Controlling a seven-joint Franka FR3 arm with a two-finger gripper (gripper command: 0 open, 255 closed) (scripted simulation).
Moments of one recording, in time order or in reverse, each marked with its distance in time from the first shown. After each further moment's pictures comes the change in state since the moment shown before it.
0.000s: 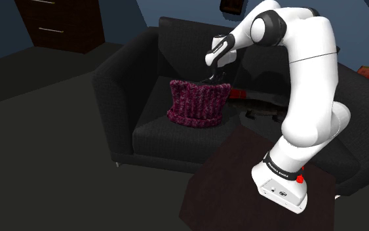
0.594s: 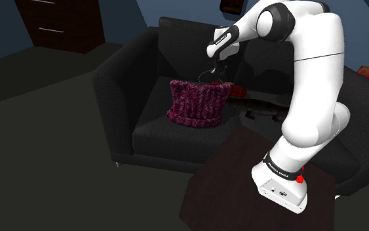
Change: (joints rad) arm 0.010 -0.081 -0.009 0.002 -0.009 -0.080 -0.012
